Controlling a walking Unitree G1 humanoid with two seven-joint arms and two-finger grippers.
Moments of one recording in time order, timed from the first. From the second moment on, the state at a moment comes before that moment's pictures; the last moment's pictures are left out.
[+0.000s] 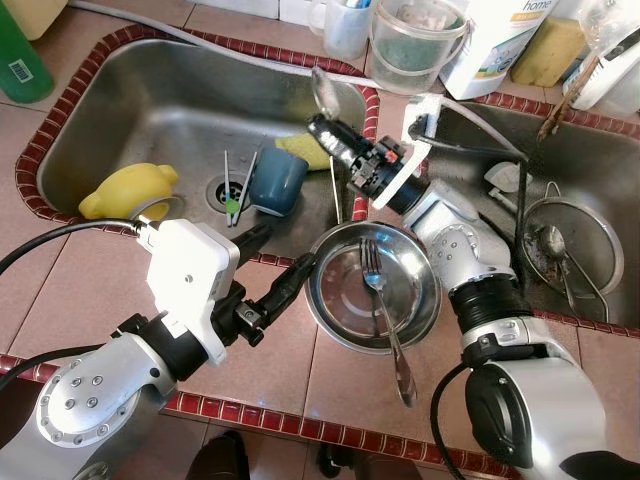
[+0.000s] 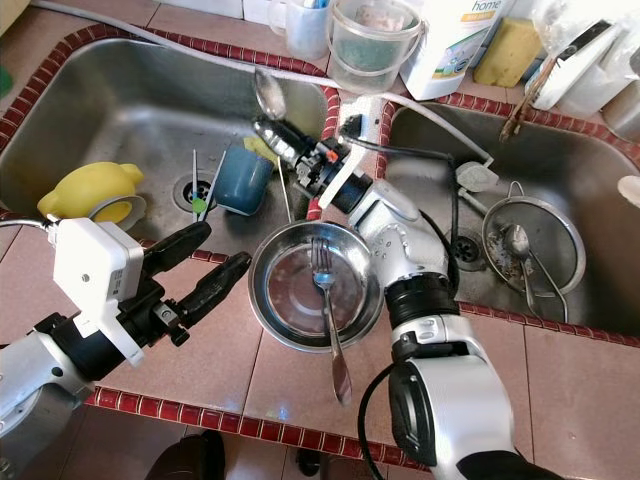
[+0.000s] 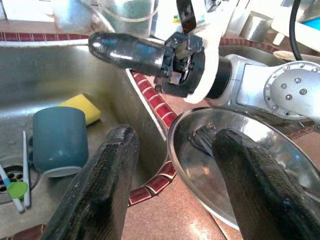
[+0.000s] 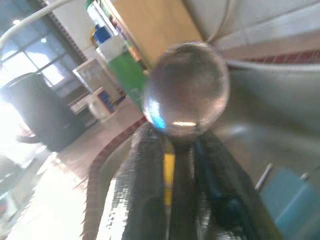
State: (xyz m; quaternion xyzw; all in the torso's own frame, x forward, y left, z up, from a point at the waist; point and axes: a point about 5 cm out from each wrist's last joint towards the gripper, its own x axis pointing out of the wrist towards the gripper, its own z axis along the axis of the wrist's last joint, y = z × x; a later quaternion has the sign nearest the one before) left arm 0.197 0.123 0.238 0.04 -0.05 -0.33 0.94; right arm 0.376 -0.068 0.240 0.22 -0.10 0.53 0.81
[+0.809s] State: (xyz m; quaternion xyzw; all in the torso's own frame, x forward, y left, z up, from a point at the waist) left arm 0.207 0.120 0.243 0.04 -0.06 -0.33 0.94; right arm 0.380 -0.079 0.252 0.20 -0.13 0.52 0.82
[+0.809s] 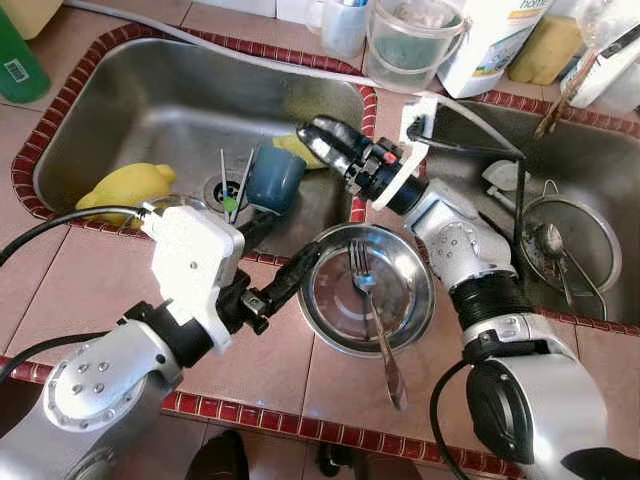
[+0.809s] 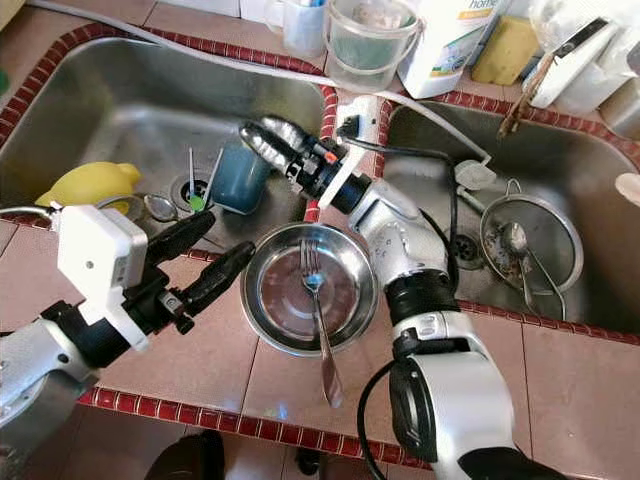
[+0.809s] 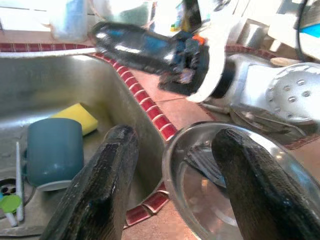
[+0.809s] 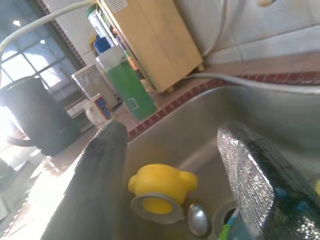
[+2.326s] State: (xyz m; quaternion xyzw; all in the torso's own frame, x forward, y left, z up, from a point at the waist) left arm 0.295 0.135 0.195 -0.01 -0.11 -0.12 0.99; right arm 0.338 -0.132 0.195 0.10 -0.19 0.12 0.97
